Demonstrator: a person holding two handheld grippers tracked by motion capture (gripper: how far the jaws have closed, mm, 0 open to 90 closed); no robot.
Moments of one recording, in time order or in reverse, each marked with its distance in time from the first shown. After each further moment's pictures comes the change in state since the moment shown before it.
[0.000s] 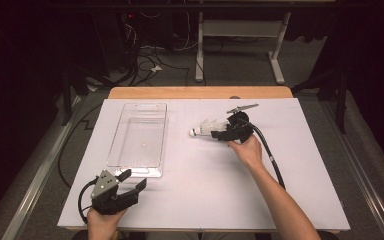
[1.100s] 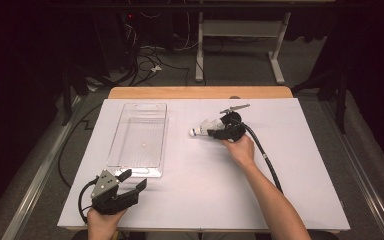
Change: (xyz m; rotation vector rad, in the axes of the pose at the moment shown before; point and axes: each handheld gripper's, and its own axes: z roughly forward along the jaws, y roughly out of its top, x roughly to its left) left arm 0.000 0.000 0.000 0.003 -0.004 0.004; right arm 0.003 0.003 0.024 0.007 -0.007 -0.002
